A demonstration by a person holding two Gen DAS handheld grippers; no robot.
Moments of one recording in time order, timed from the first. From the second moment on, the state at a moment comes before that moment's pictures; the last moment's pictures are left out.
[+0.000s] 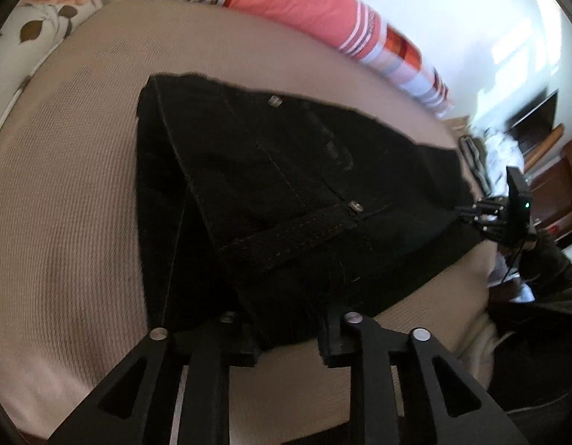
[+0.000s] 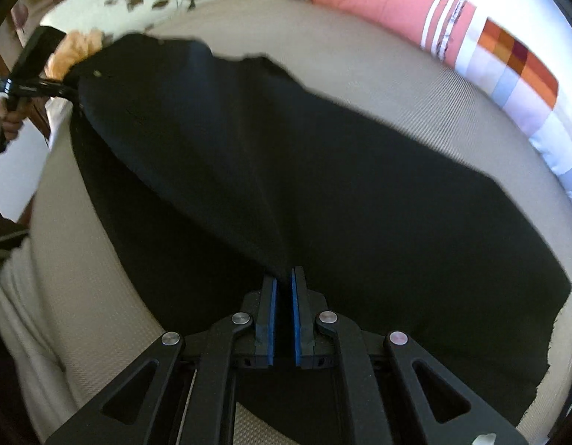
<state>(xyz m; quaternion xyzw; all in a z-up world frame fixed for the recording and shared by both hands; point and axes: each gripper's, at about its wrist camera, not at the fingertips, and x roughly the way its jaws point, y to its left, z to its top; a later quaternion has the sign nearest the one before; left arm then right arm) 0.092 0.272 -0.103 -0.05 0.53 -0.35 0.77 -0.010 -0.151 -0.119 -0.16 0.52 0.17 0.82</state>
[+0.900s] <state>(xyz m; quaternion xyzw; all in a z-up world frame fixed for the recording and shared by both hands) 0.072 0.298 -0.089 -0.31 0.60 -0.14 0.73 -0.012 -0.152 -0.126 -0.16 0.50 0.17 0.83</state>
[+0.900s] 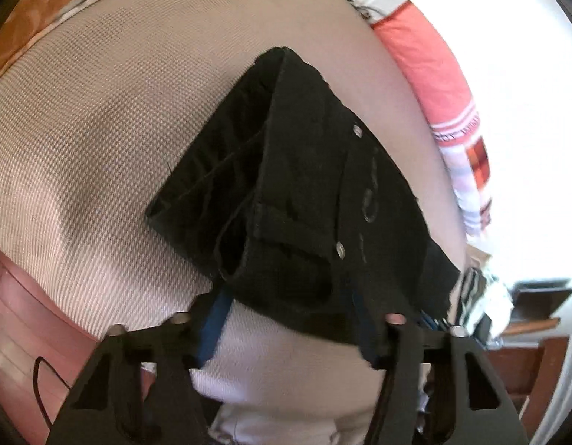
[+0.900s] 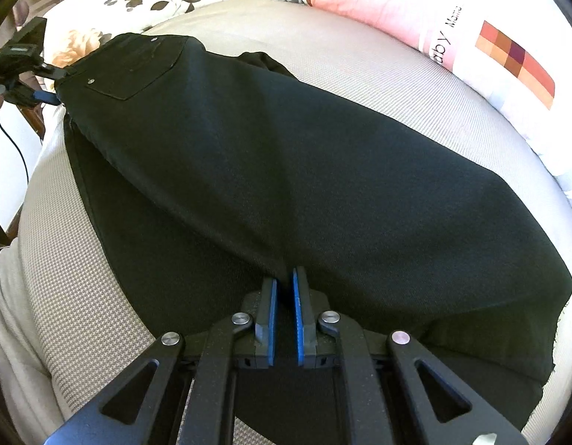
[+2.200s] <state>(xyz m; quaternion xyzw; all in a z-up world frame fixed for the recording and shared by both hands) 0.092 0.263 -0.083 0.04 0.52 -0.15 0.84 -0.047 -0.130 -0.131 -0.07 0.54 0.20 0.82</state>
